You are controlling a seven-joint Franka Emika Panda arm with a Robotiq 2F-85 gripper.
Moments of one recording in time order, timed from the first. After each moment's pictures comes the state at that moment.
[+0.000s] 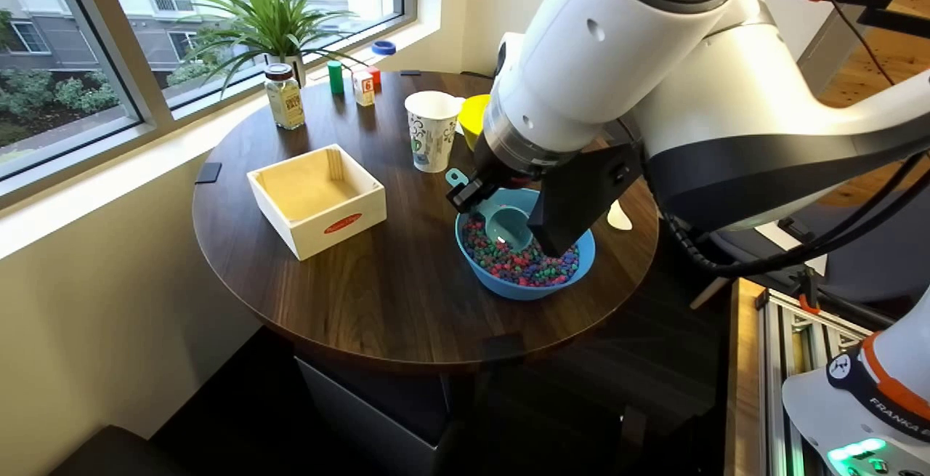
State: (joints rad) arm 0.21 0.03 0.21 -2.13 -0.71 2.32 1.05
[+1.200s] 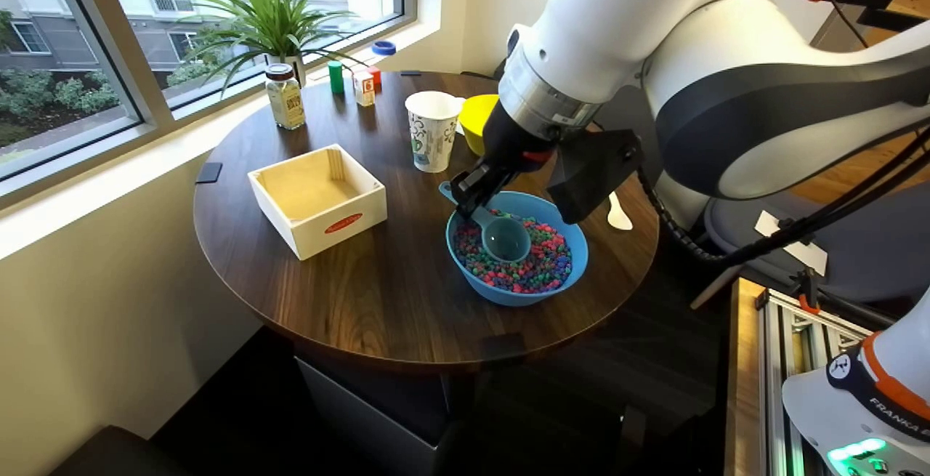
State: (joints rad) arm 0.18 -0.02 0.18 -2.20 -0.33 2.49 0.76
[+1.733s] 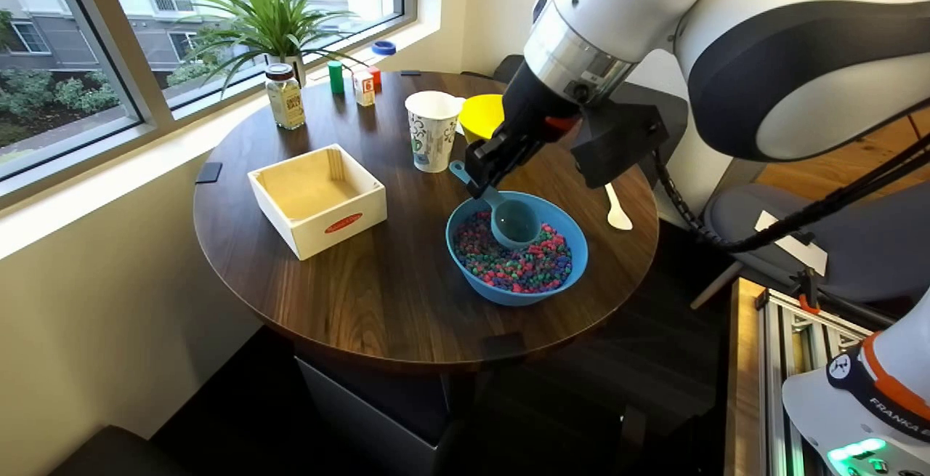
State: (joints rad) arm 0.16 -0.11 0.17 -2.23 -0.22 2.49 0.70
